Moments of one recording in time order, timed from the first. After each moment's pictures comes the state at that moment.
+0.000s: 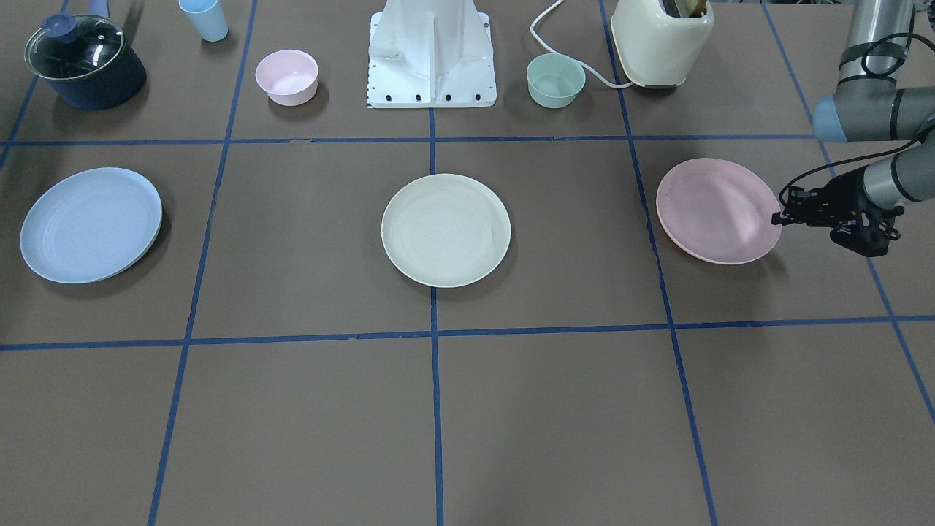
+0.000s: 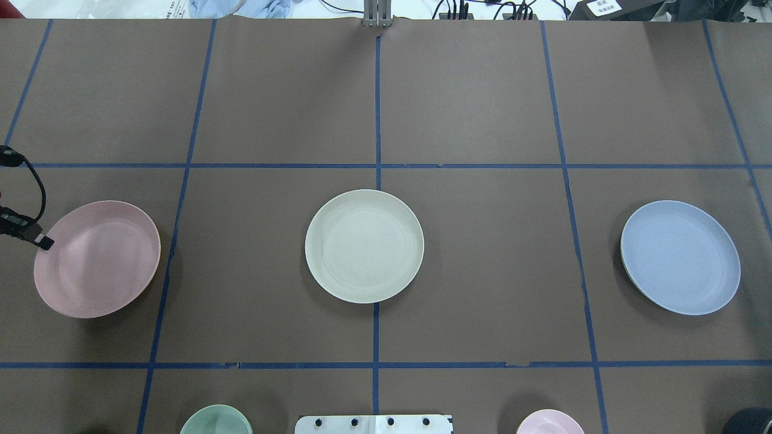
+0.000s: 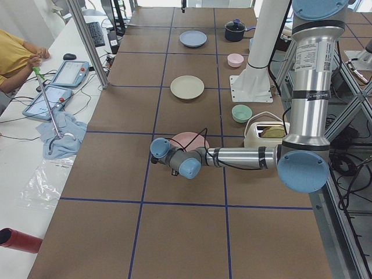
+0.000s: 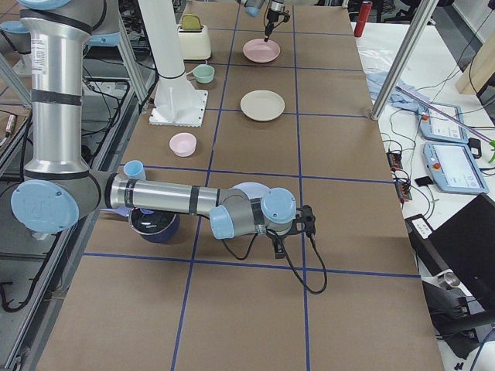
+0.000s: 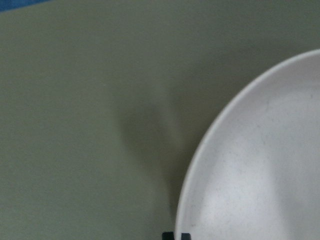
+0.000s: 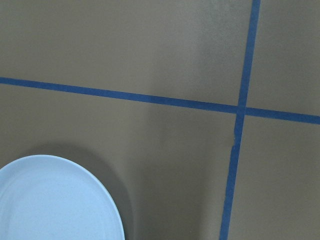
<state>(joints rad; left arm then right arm) -1.09 -1.58 -1.46 -2.09 -2.62 -0.36 1.48 -1.65 1.56 -1.24 2.51 0.11</state>
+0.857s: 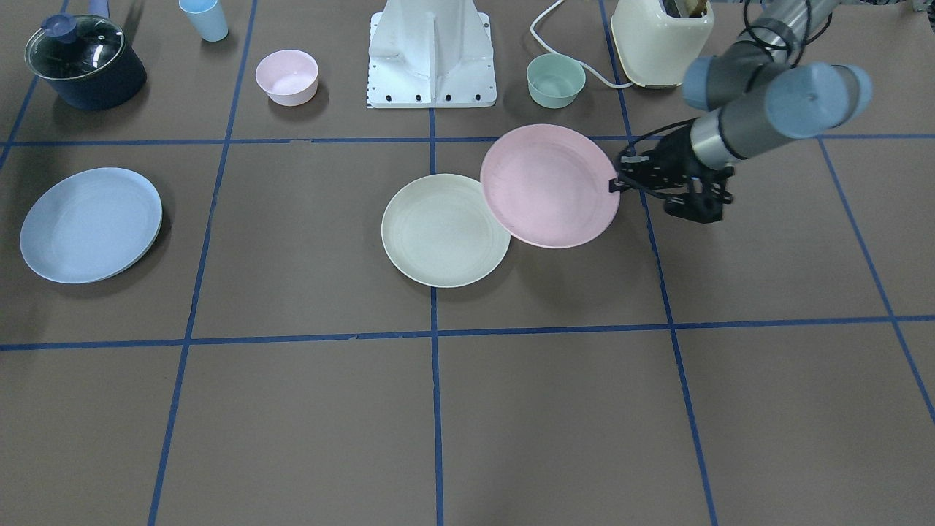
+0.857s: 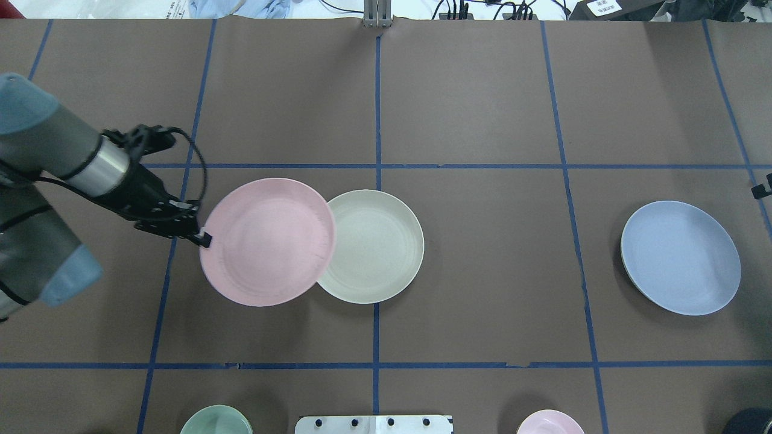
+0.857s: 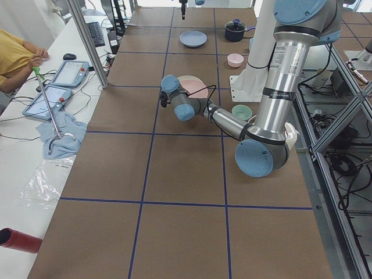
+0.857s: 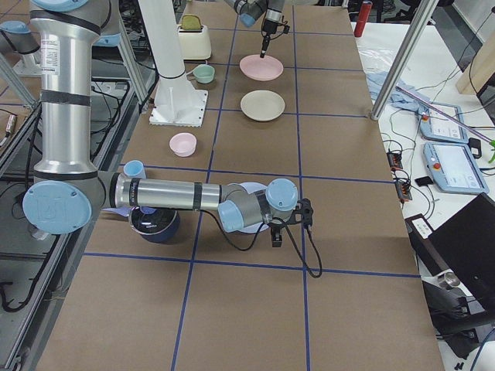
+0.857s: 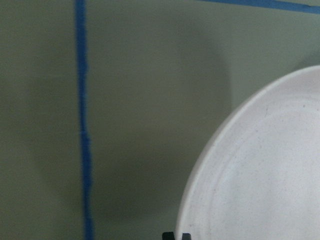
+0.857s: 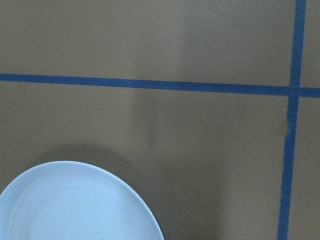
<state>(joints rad) -0.77 -1.86 -1.74 -2.10 -2.48 -1.16 1.34 -1.65 1.56 -1.15 2.49 0.34</state>
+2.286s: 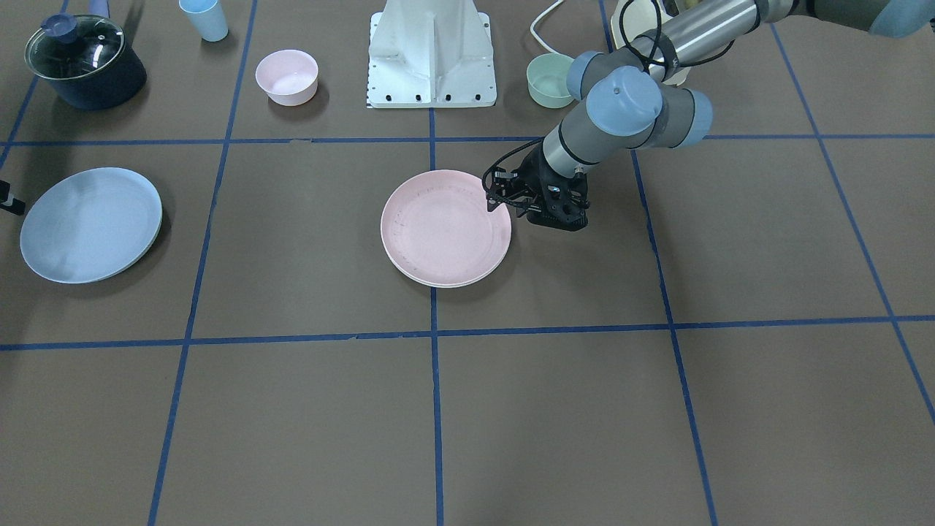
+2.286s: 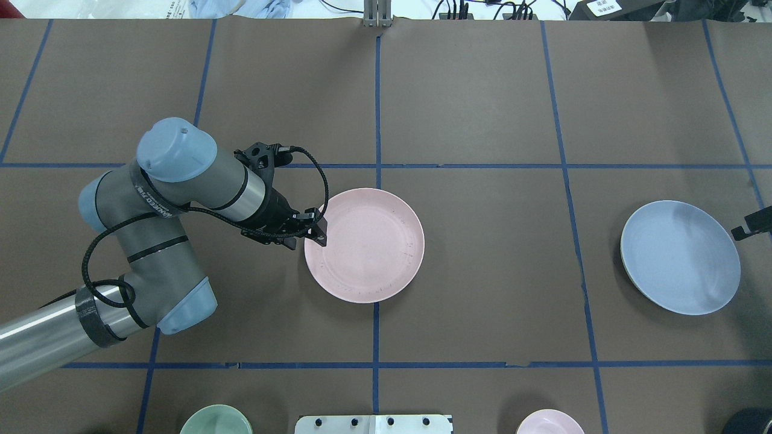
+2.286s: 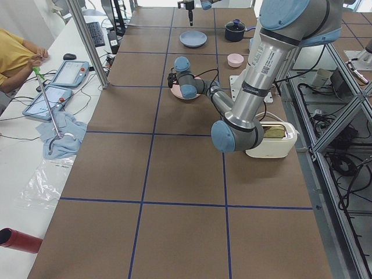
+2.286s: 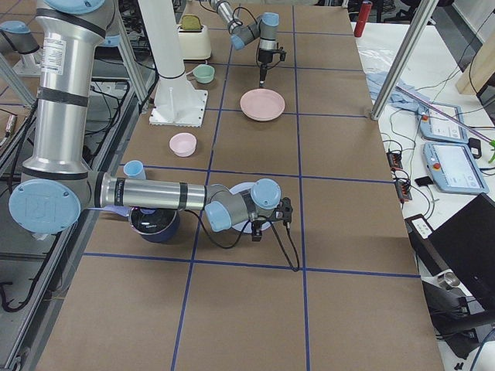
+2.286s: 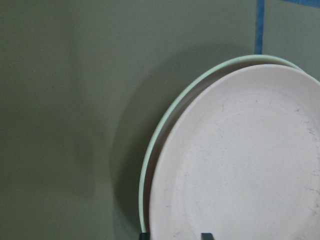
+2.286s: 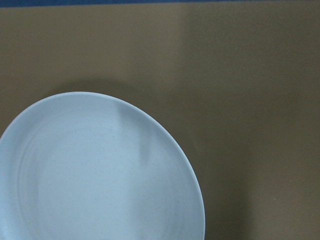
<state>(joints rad) -0.61 -2.08 -1.63 -2.10 -2.18 -1.29 1.23 -1.74 1.62 -1.12 2.51 0.41</state>
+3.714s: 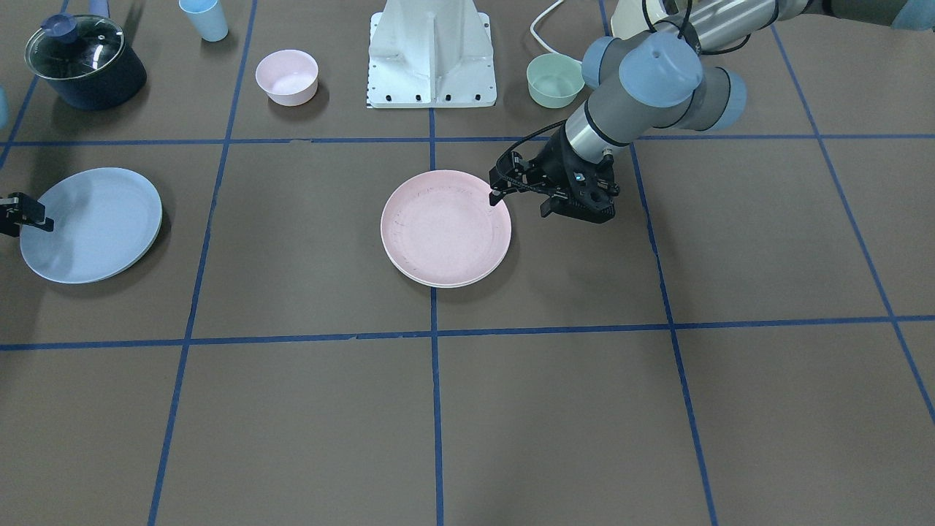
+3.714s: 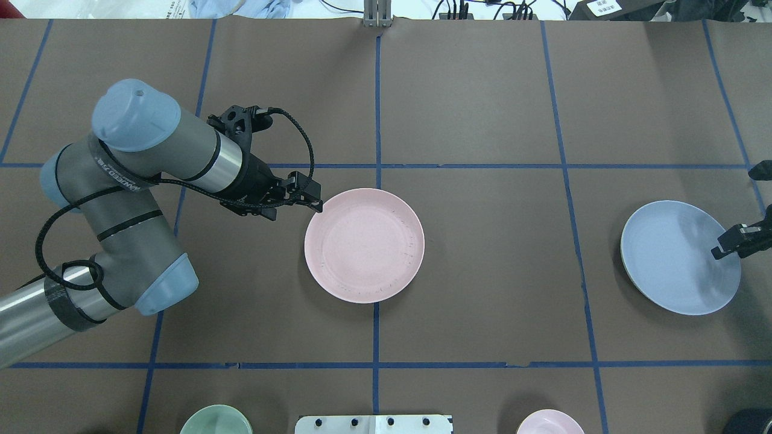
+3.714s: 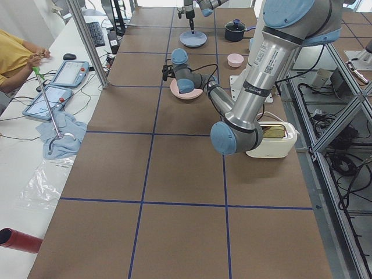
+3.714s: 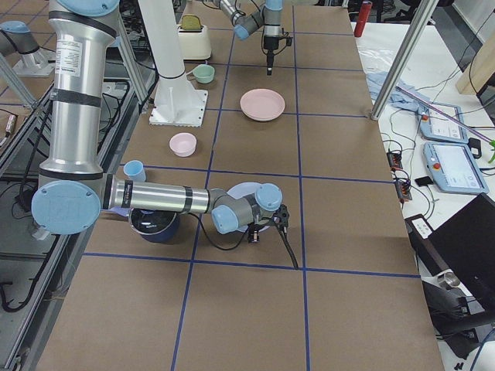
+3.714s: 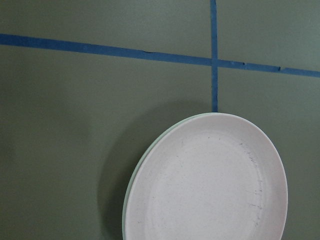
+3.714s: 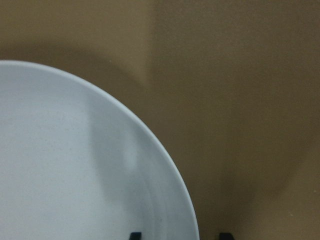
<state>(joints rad) -0.68 -2.06 -1.71 -2.07 -2.18 -1.29 1.12 -1.70 1.53 -1.09 2.44 0.44</state>
